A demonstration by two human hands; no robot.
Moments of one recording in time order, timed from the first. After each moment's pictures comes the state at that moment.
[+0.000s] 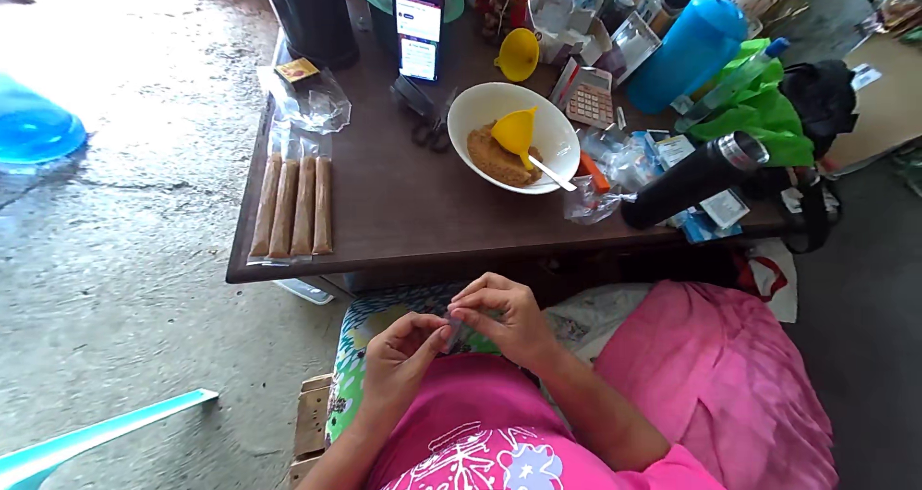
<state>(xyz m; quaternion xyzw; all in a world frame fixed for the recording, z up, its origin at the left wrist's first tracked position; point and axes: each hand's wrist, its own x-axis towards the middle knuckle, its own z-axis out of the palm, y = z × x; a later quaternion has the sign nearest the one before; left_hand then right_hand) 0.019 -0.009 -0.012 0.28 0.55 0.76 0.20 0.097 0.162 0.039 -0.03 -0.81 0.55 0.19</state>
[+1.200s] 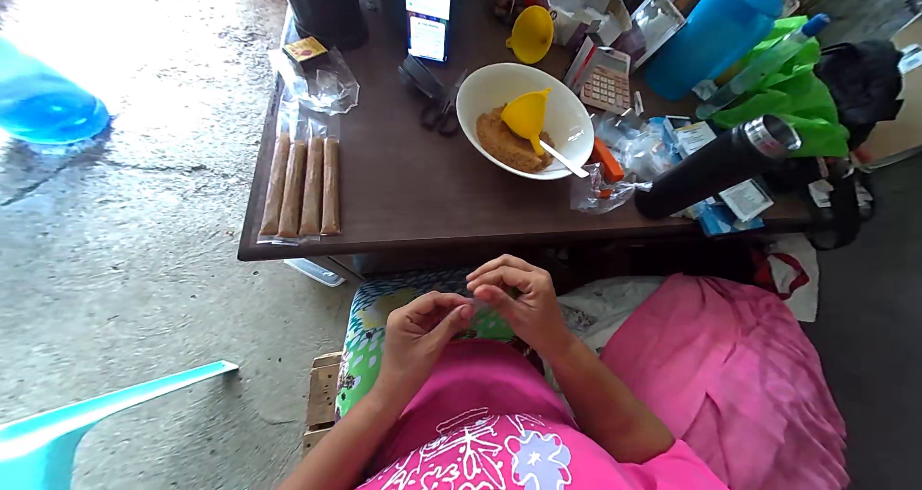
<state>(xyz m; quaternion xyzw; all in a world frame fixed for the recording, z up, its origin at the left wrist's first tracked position) 0.022 0.005 -0.001 0.29 0.54 0.76 0.22 0.099 0.170 0.033 -0.02 -0.79 0.56 0.25</state>
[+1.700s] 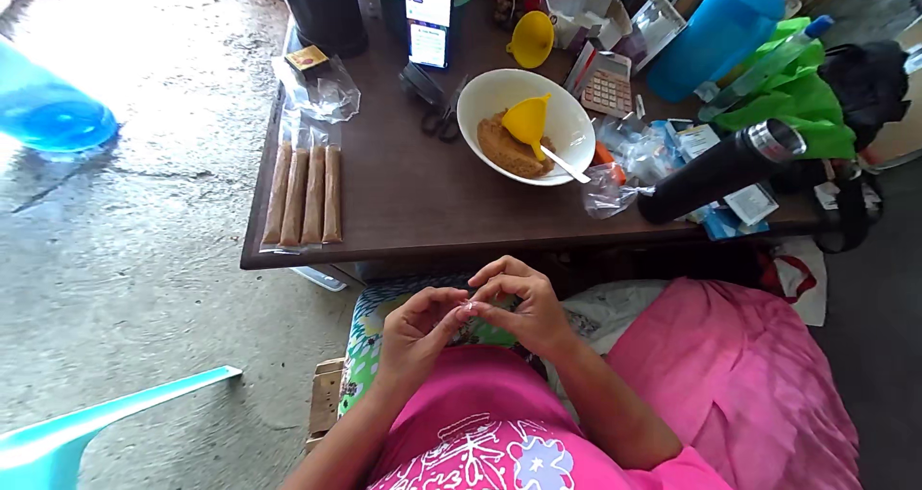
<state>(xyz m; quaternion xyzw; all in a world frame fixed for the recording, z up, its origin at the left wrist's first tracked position) 0.010 0.008 0.001 0.31 0.53 0.76 0.22 0.098 0.173 0.041 -0.02 -0.80 0.57 0.21</state>
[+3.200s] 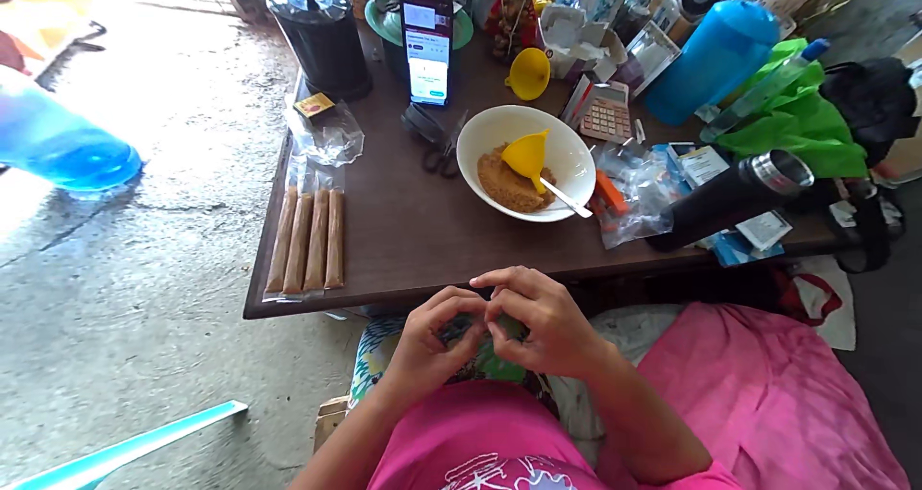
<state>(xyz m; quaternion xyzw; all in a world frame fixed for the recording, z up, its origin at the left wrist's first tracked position) -0.040 0.046 0.005 0.49 0.54 0.66 0.15 0.074 0.212 0.071 0.09 -0.92 0.31 0.23</state>
